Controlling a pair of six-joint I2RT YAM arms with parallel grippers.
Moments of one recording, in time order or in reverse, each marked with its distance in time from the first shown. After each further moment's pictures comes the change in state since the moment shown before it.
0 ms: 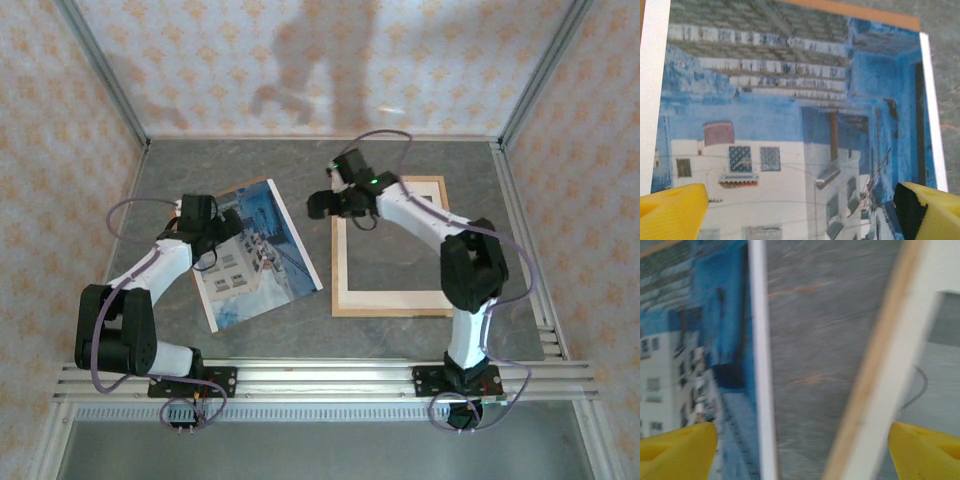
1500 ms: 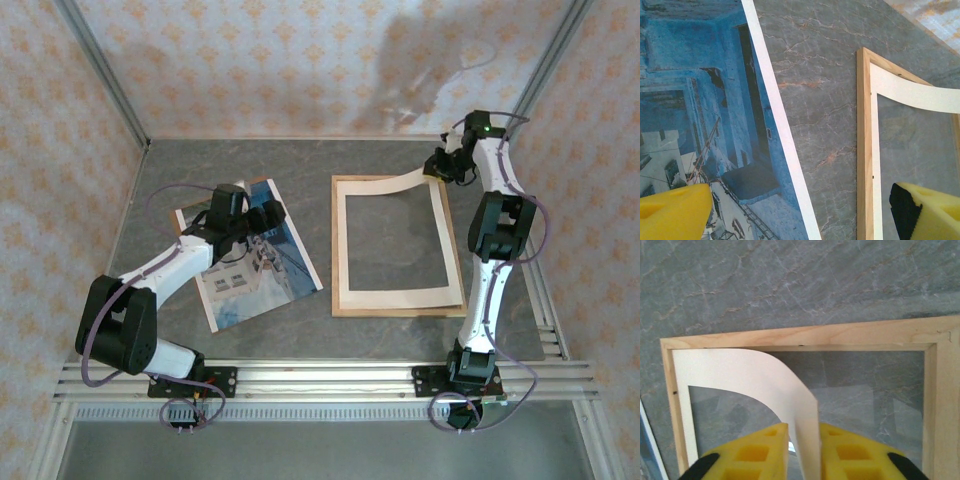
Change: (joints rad) left arm -0.230 0.035 0.079 0.141 0.192 -0.085; right arm -0.732 0.447 0.645 -0.489 -0.328 -0.303
